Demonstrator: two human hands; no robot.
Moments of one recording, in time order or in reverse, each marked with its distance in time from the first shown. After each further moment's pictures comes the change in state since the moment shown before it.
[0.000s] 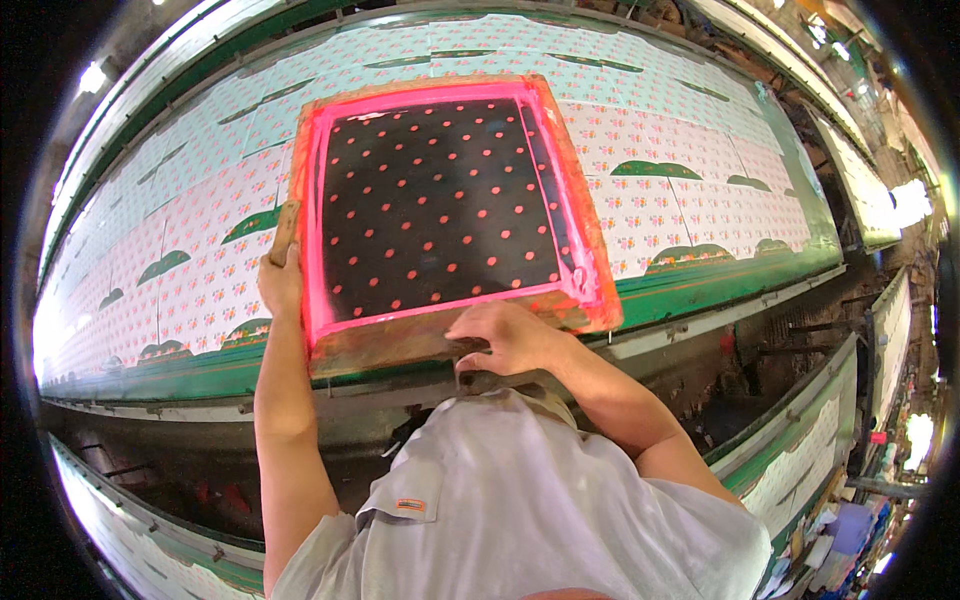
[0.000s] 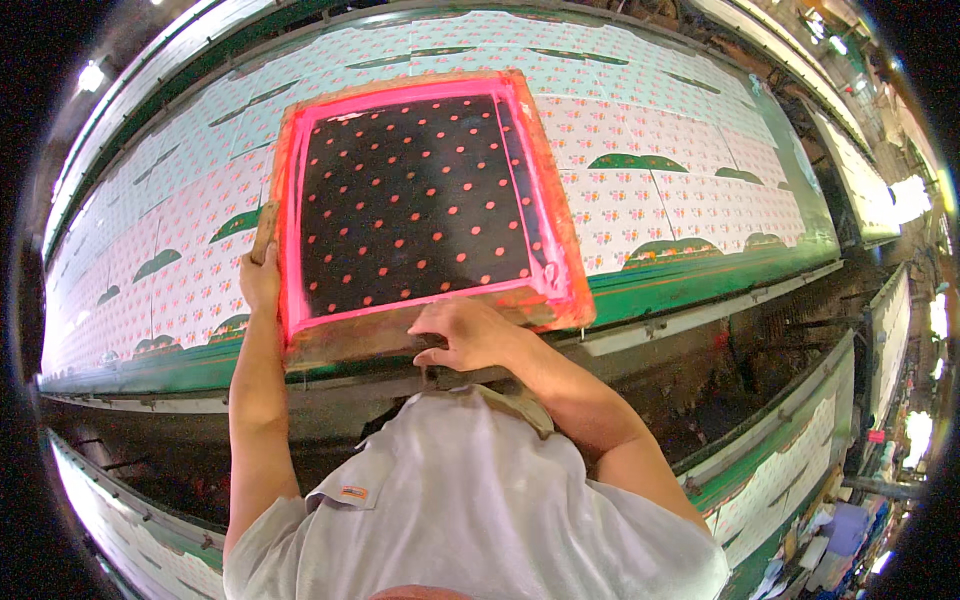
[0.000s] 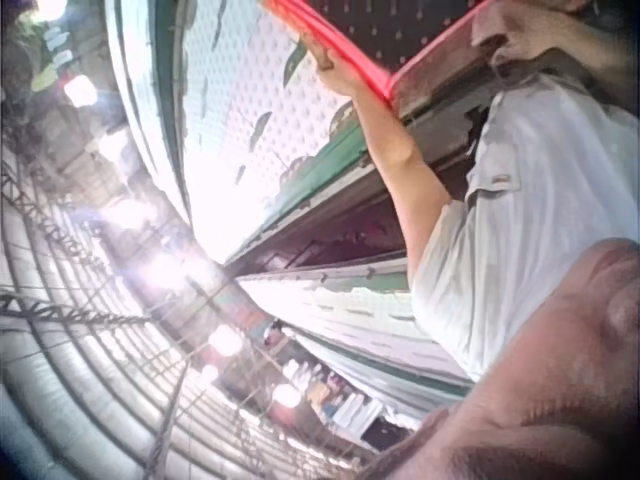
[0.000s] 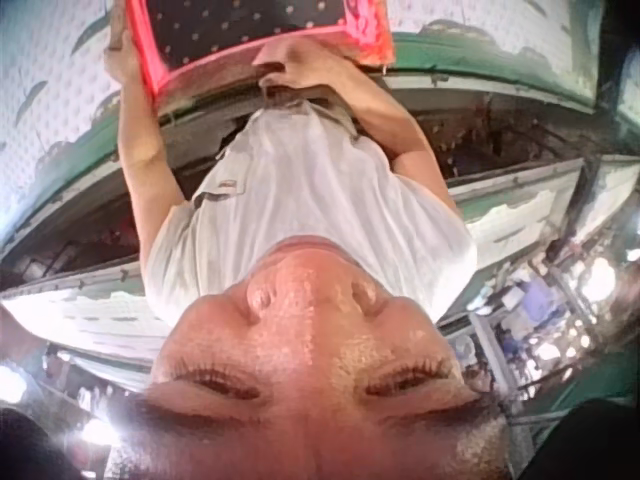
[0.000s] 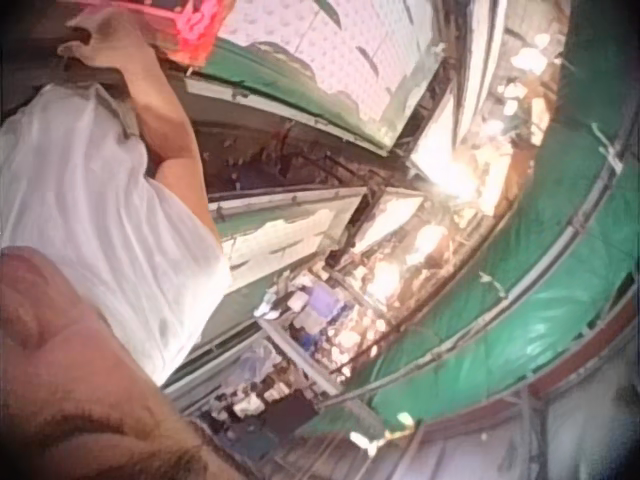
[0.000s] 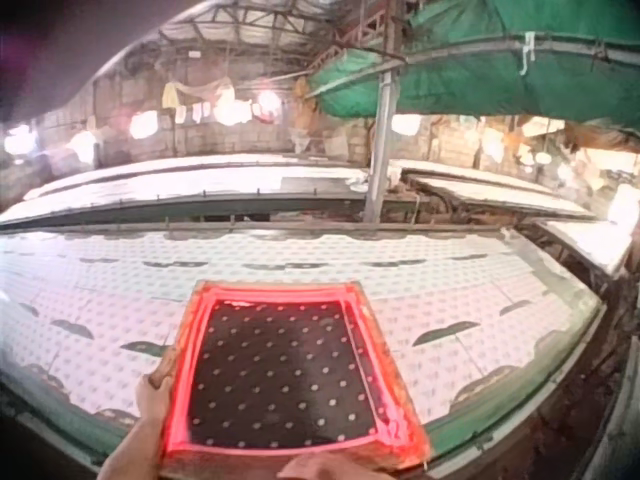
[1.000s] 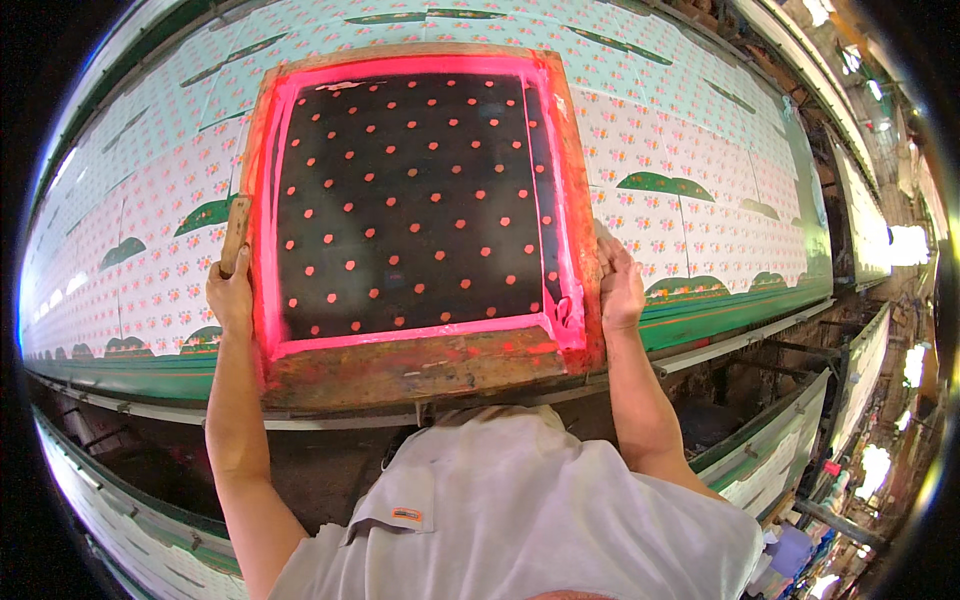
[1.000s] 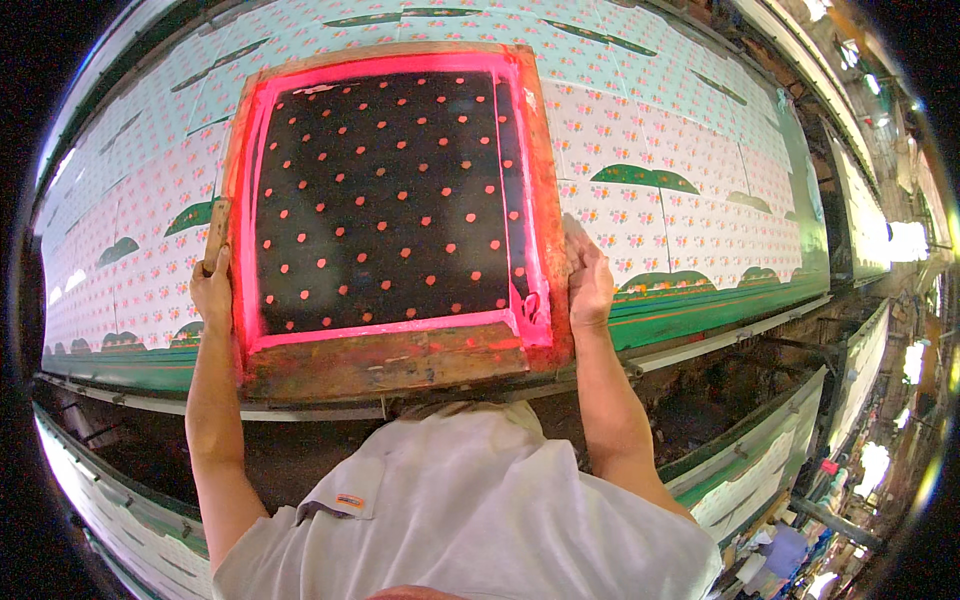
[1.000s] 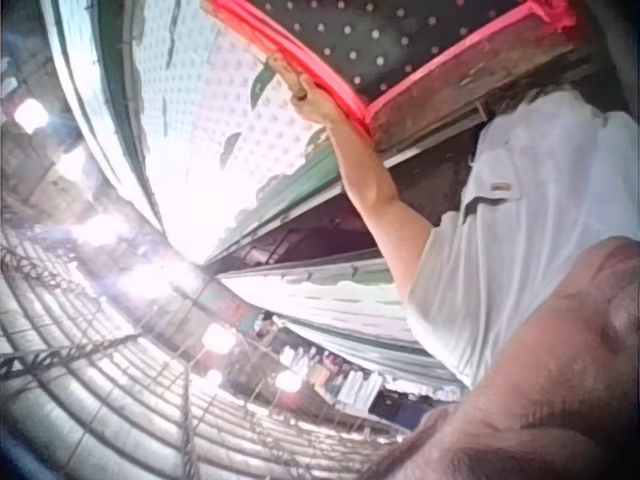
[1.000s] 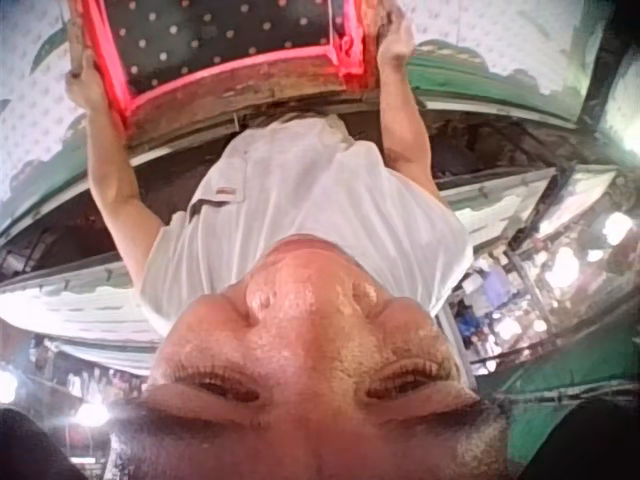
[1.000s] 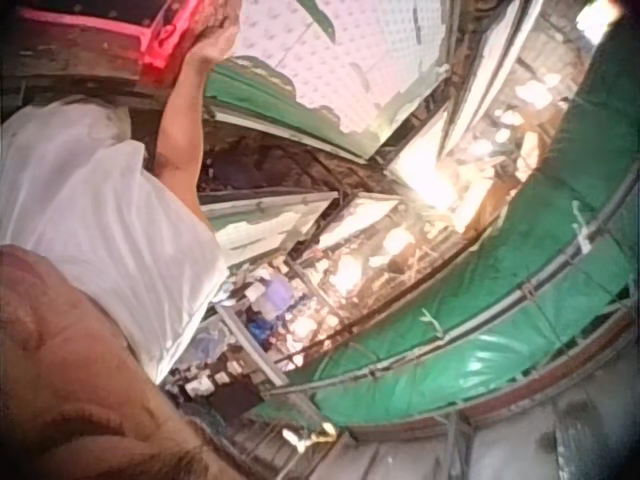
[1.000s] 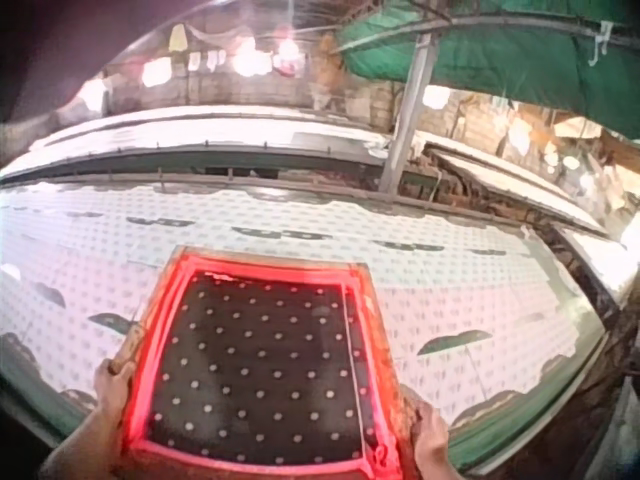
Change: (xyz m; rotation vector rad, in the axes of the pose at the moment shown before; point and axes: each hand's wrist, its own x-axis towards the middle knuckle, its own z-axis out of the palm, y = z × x) left_hand 0.007 0.009 -0.004 0.003 -0.067 -0.148; right_hand -0.122 0.205 -0.103 1.092 1.081 0.309
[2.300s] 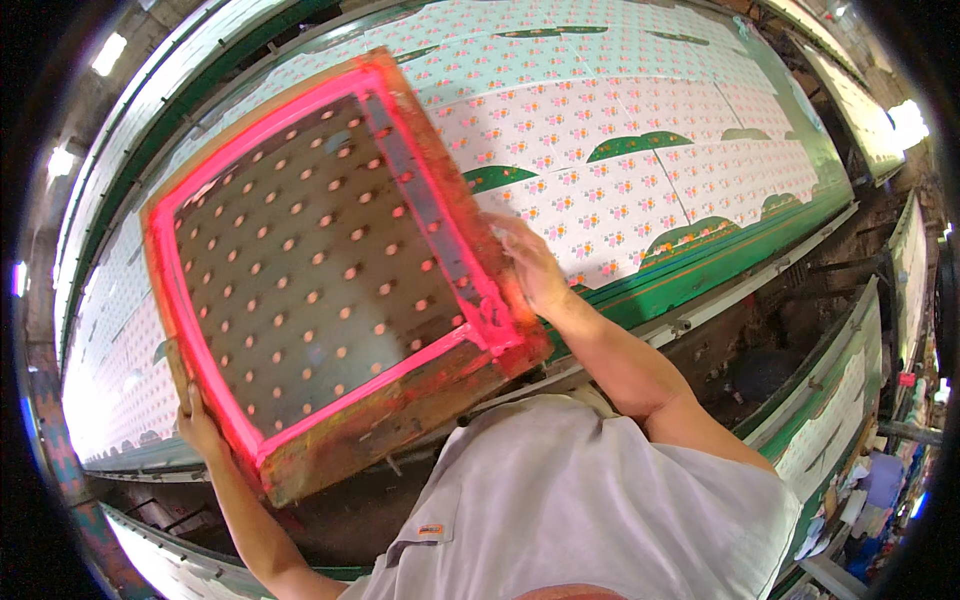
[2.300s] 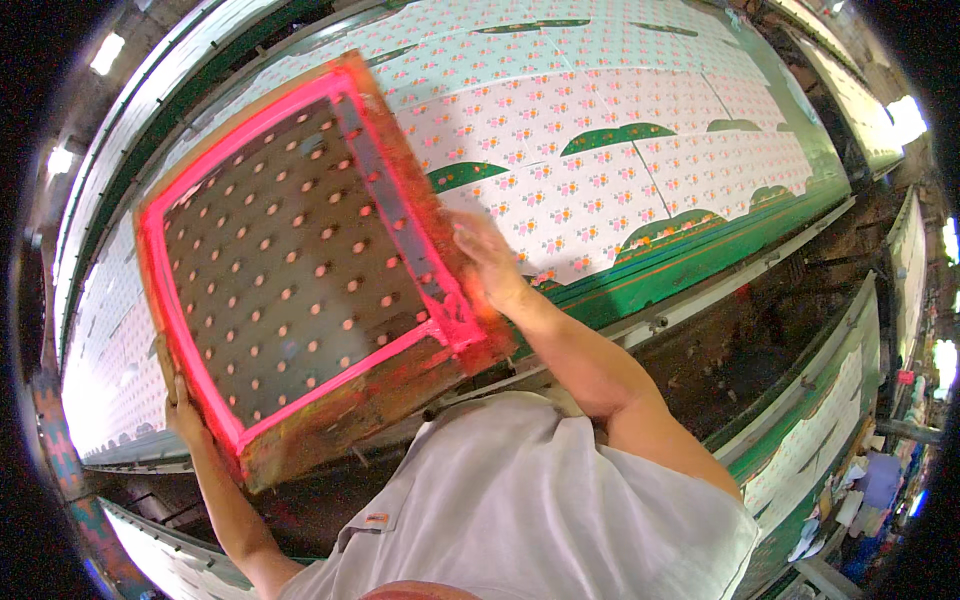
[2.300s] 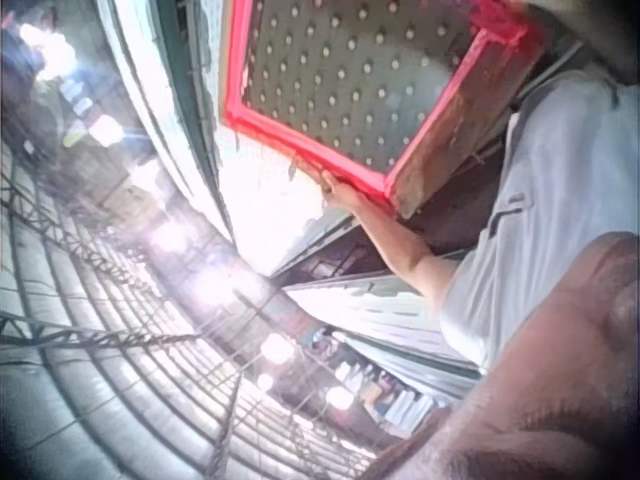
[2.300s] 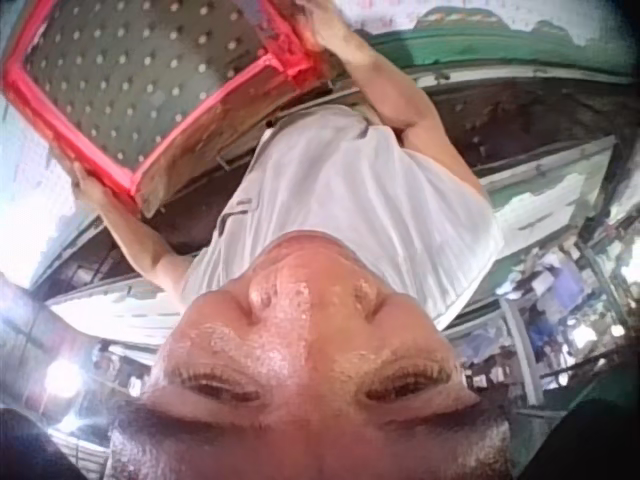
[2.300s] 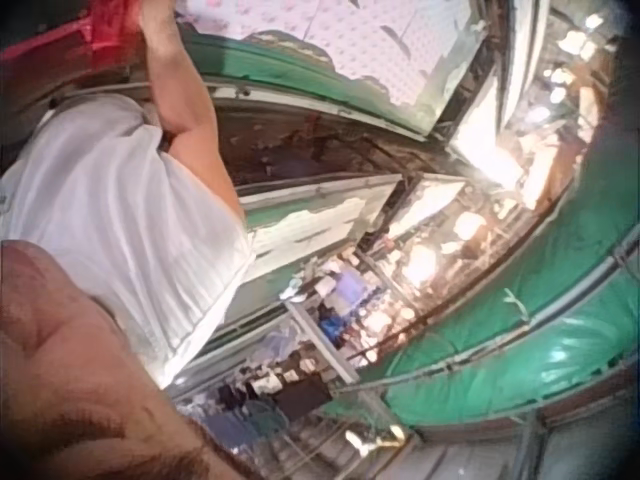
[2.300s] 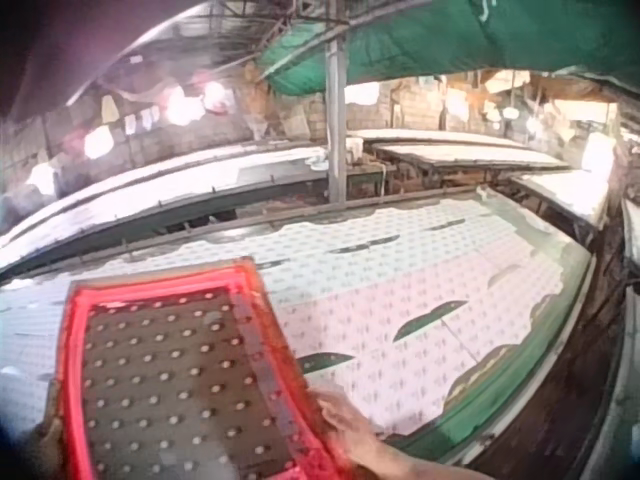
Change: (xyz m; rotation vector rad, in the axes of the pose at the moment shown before) left_hand 0.035 -0.067 -0.213 -0.312 0.098 0.027; right_hand -0.004 0.025 0.164 -0.128 -0.290 -0.038
